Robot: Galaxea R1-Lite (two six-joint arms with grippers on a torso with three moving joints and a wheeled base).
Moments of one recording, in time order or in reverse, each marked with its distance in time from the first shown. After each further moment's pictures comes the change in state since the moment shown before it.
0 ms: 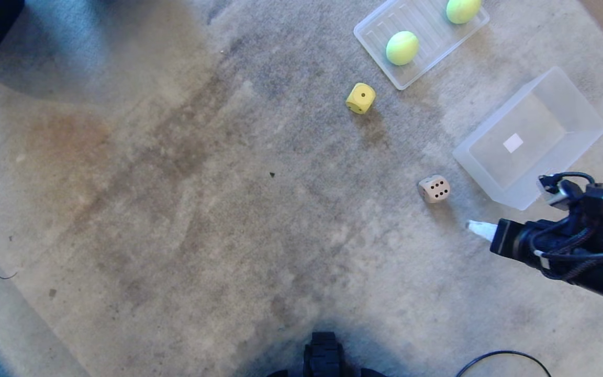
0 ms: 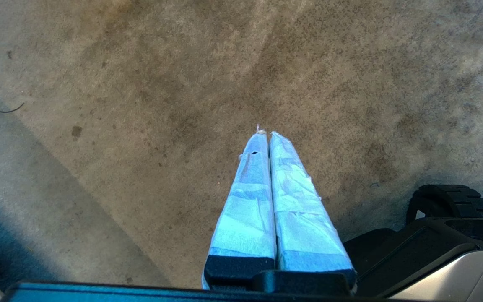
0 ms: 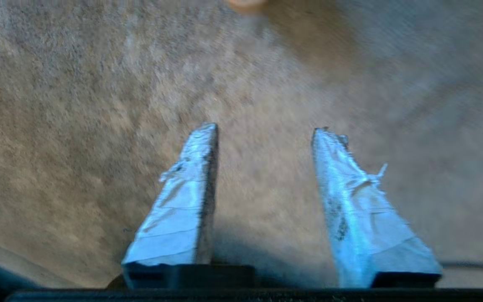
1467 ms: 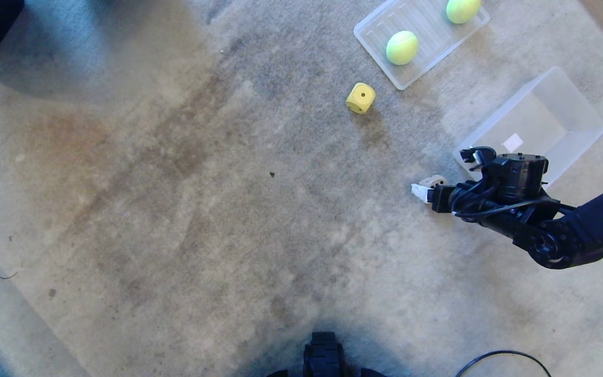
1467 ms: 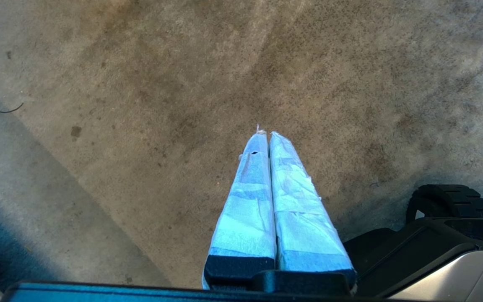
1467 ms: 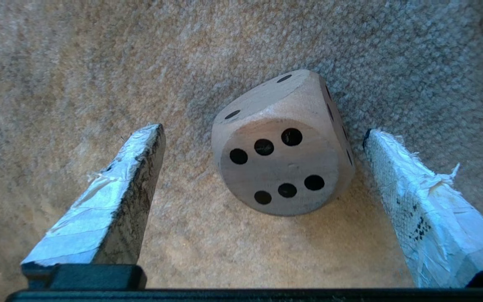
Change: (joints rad) left arm 0.000 0.000 0.000 0.000 0.000 0.000; right arm 0.003 0.421 -0.435 -0.117 -0.001 -0.241
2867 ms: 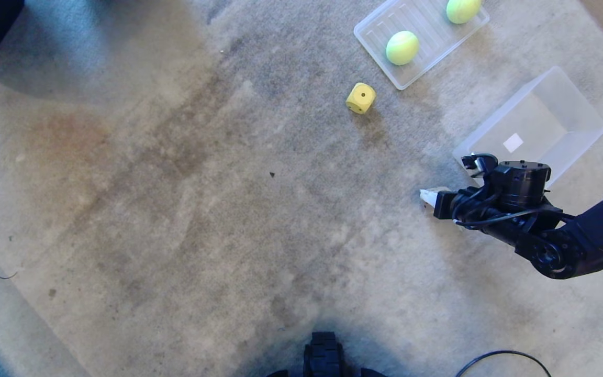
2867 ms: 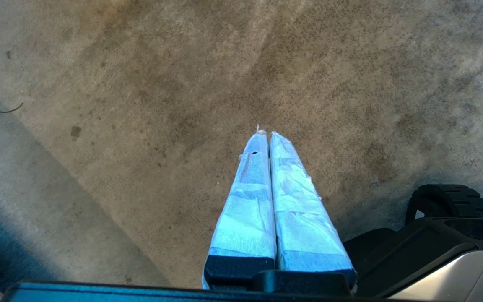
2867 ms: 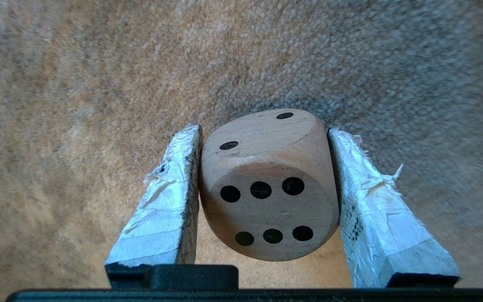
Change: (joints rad) left arm -0.001 0.000 0.000 0.000 0.000 0.000; right arm -0.001 -0.015 0.078 -0.057 -0.007 -0.009
